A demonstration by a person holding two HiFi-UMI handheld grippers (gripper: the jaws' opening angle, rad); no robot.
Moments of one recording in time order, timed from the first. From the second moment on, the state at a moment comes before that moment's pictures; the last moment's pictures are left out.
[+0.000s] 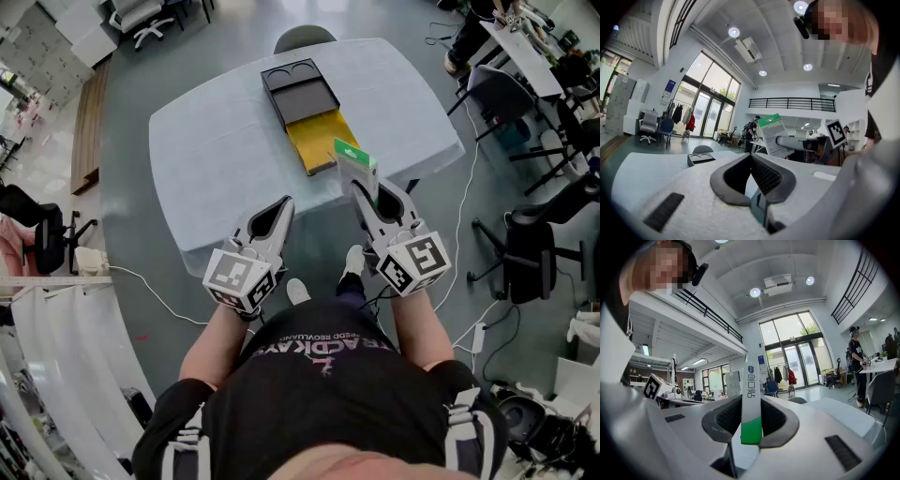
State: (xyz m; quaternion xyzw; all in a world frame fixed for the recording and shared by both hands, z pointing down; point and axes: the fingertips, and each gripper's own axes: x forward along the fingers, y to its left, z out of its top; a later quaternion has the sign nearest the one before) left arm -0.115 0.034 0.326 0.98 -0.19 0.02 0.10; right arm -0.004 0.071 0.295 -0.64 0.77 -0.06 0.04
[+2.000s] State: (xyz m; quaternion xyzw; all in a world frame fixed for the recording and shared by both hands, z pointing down) left arm -0.056 -0.019 0.327 0.97 -0.23 0.00 0.09; right arm 0.044 -0.024 0.298 -0.56 0.82 -0.07 0.01
